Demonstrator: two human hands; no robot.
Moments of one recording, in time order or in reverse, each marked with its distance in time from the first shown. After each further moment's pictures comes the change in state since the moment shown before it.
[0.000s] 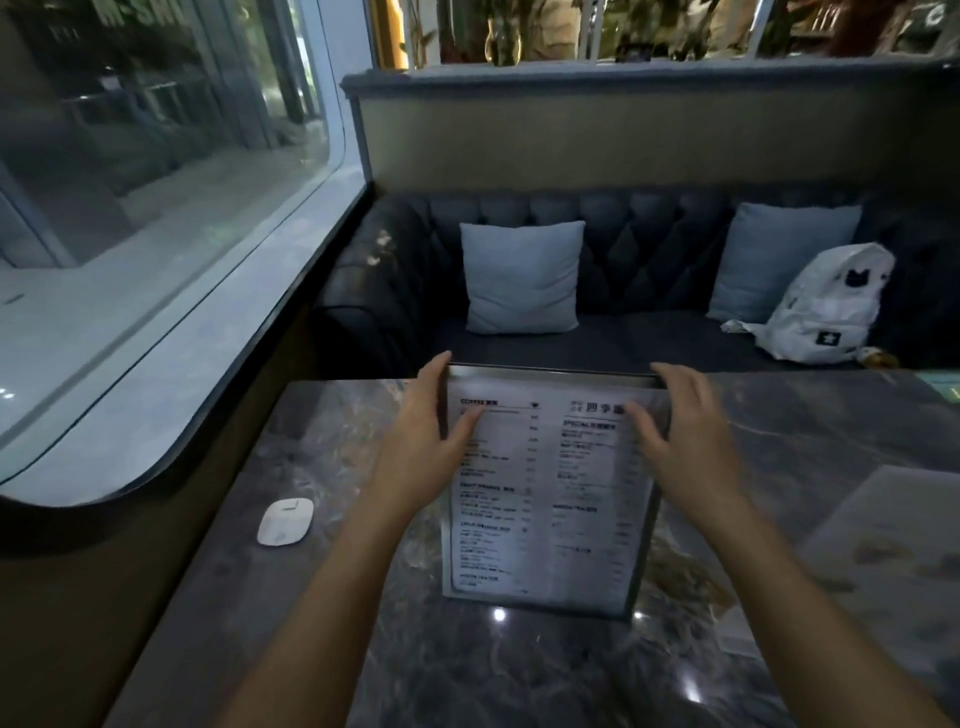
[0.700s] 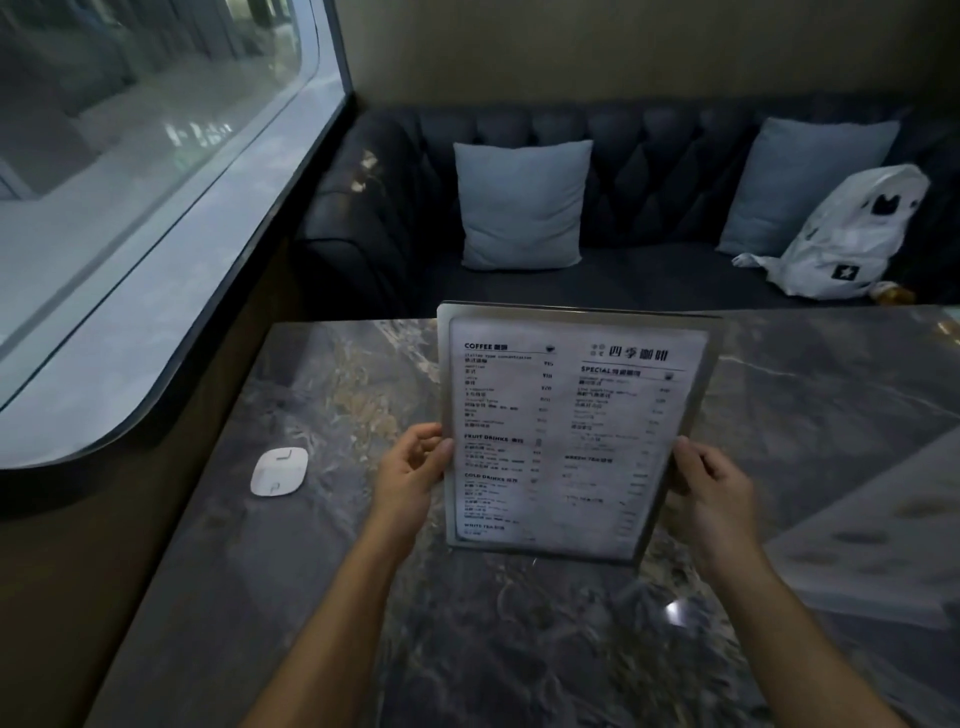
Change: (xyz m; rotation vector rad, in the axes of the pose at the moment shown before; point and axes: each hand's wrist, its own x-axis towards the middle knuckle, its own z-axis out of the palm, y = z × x) left_hand -0.059 -0.086 0.037 -0.669 -0.014 -0.433; right_hand -0.077 0.069 0.054 0.766 0.063 0.641
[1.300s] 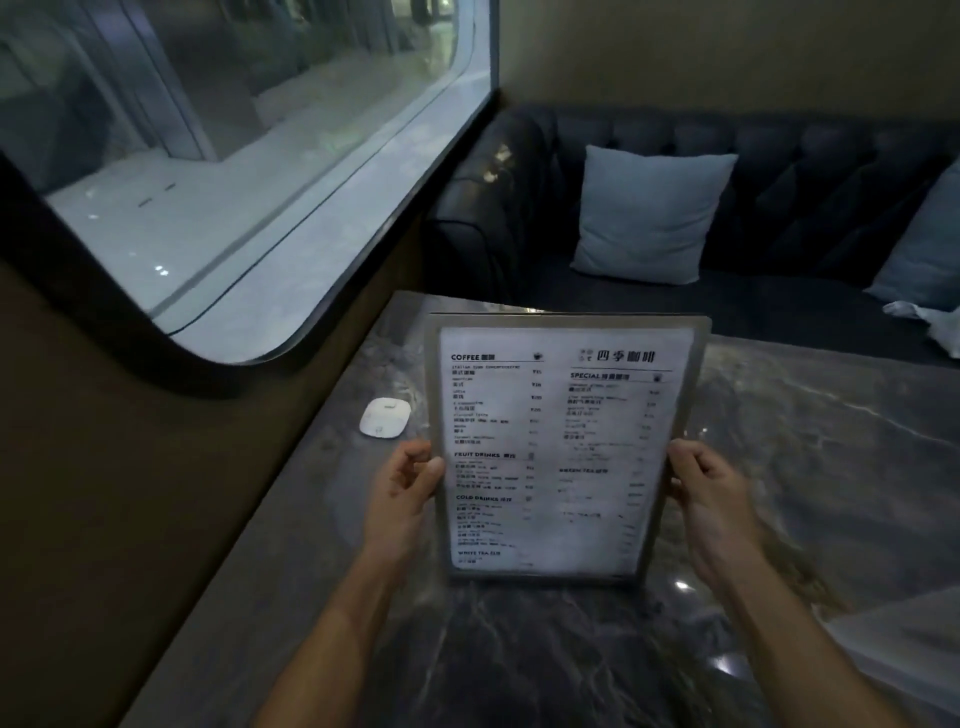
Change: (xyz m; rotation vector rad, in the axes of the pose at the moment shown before) left_hand -0.079 0.008 -0.064 -0.033 0.259 0.102; right_hand -0.025 -0.011 0.065 0.018 -0.412 0.031
